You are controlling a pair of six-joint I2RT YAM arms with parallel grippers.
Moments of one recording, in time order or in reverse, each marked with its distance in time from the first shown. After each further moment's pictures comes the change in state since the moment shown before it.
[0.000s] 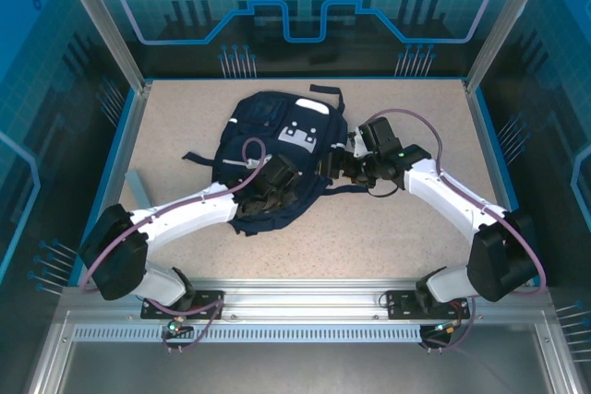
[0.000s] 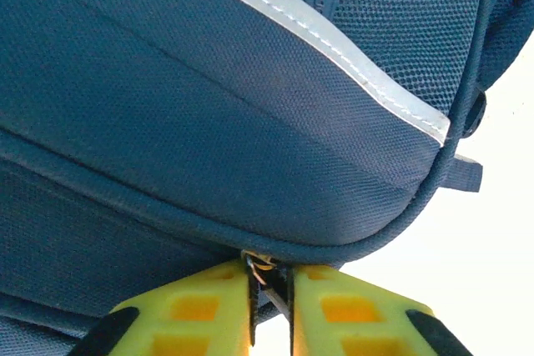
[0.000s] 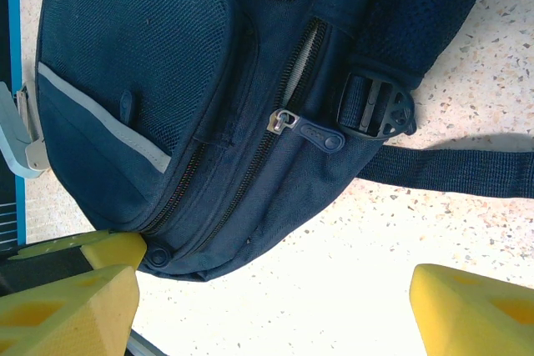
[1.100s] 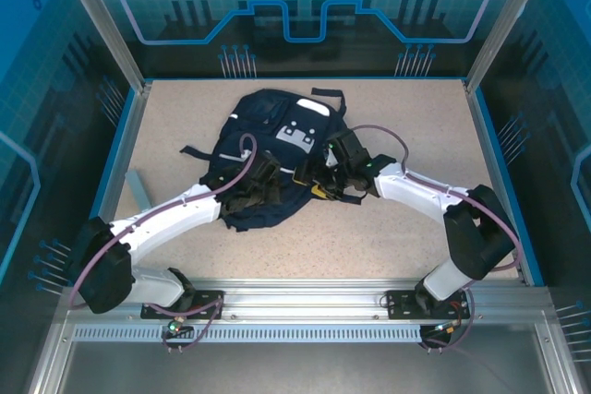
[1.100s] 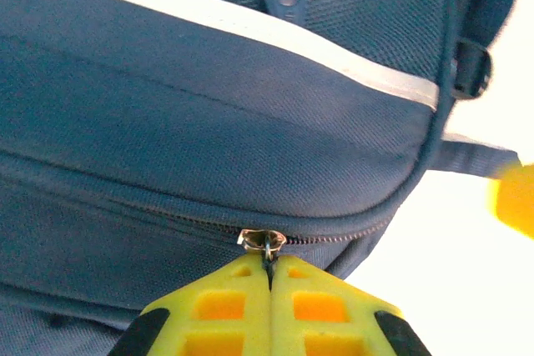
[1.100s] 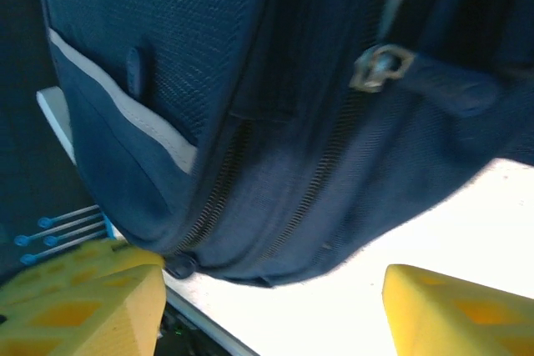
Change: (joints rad) left arm 0.084 -0.105 -0.046 -0.020 0.082 0.417; right arm 0.161 0.169 -0.037 0.297 -0.074 0.408
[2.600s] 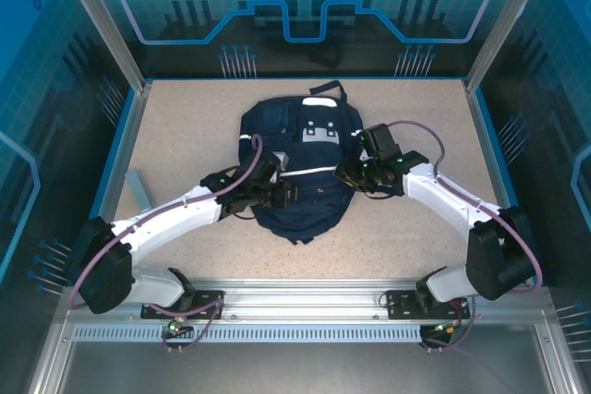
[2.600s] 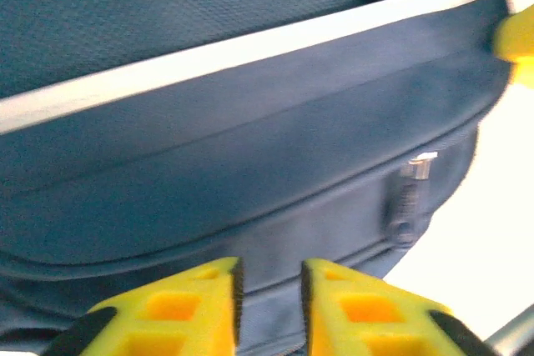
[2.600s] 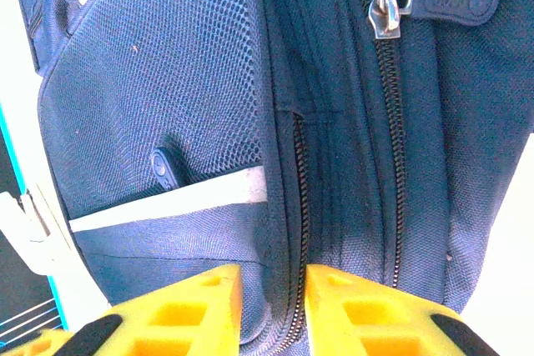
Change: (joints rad) left arm -0.016 0.006 -0.013 0.121 0.184 0.119; right arm -0.174 -0.162 -0.043 -0.214 0.154 -0.104
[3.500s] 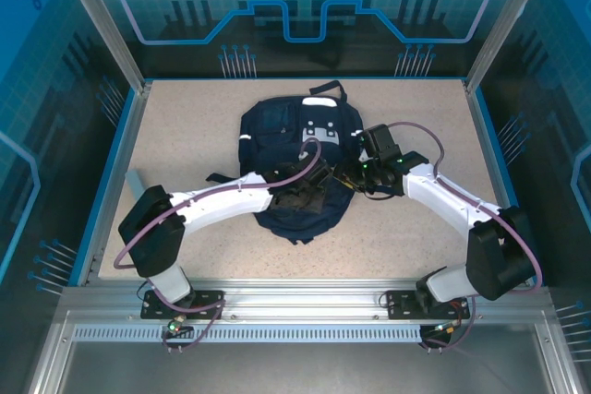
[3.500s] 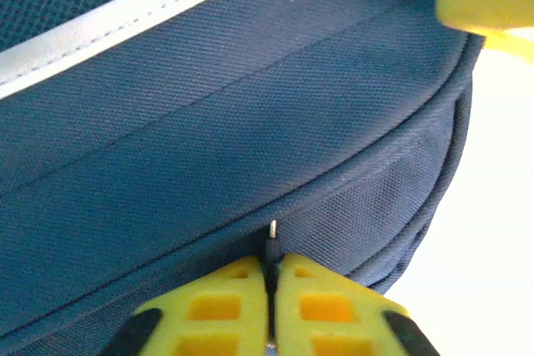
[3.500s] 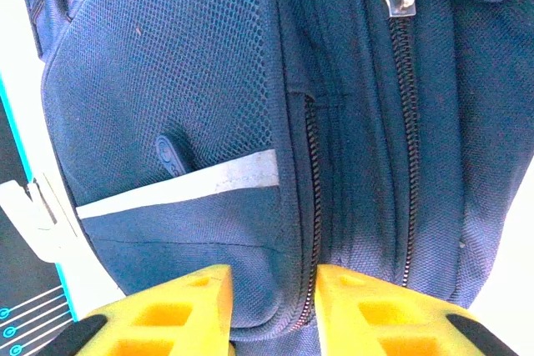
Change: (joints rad) left arm -0.177 0.335 0.315 -0.190 -0.200 0.026; right arm 0.000 0.000 -0.005 0.002 -0.034 0.005
